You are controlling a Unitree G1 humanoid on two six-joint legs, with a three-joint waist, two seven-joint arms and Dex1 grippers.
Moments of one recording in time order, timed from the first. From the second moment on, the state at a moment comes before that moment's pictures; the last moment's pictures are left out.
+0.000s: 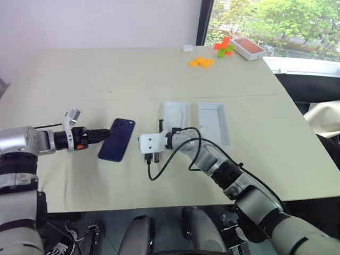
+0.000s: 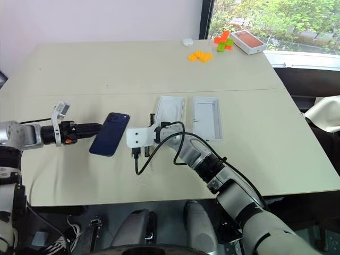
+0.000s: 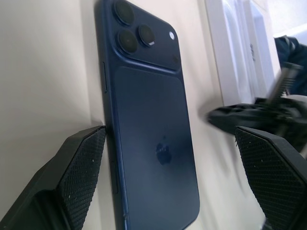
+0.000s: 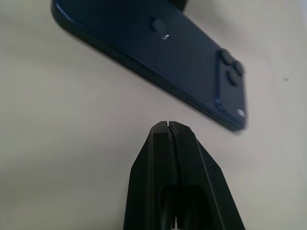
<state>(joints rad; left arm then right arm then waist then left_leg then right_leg) -0.66 0.83 0.10 0.54 -0.53 1.22 -1.13 -0.78 -0.14 0.63 0.41 -0.41 -0.01 0.69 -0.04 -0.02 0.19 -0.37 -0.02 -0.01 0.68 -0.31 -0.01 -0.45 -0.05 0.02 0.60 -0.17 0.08</state>
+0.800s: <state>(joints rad) -0.58 0.78 0.22 0.38 -0.62 1.46 -1.02 -0.84 -0.11 0.64 0.48 -0.50 0.00 0.71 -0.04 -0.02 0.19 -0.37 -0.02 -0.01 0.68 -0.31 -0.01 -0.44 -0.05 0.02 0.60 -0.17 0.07</state>
